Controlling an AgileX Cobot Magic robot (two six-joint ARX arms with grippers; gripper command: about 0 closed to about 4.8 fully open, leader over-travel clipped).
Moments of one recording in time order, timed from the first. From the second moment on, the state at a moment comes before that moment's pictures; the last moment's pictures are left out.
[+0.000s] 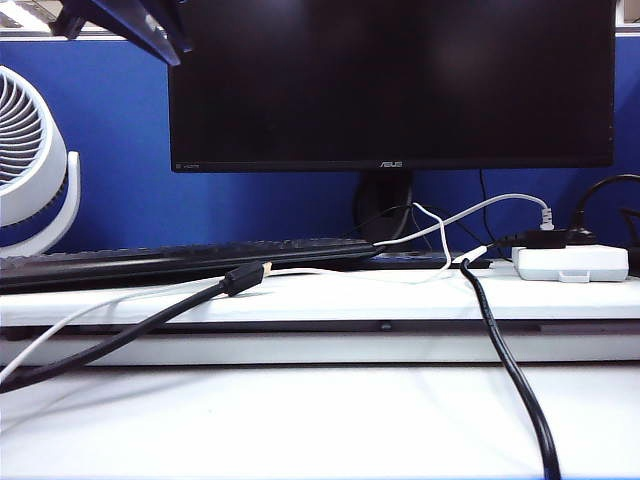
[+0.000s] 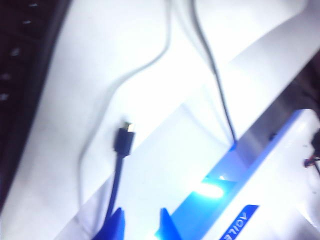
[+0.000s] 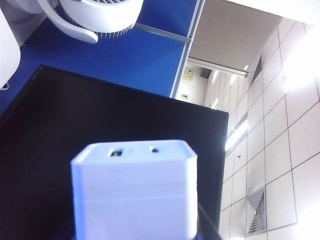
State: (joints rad) left arm -0.35 1.59 1.73 -1.28 0.53 0.17; right arm 0.41 1.43 1.67 -0.31 -0.58 -1.88
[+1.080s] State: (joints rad) left arm -0.35 1.59 1.73 -1.19 0.55 0.10; right arm 0.41 1.43 1.67 -0.76 -0.48 -1.63
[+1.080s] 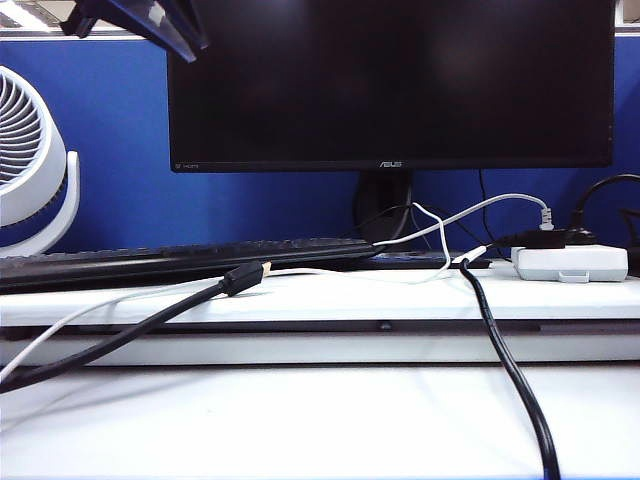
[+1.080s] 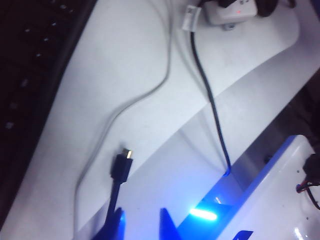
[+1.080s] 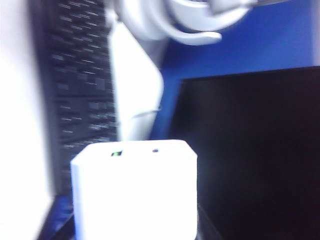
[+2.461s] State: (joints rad) left arm -0.35 1.59 1.74 -1.24 0.56 0.07; right arm 0.41 1.49 1.67 -0.89 -0.75 -0.49
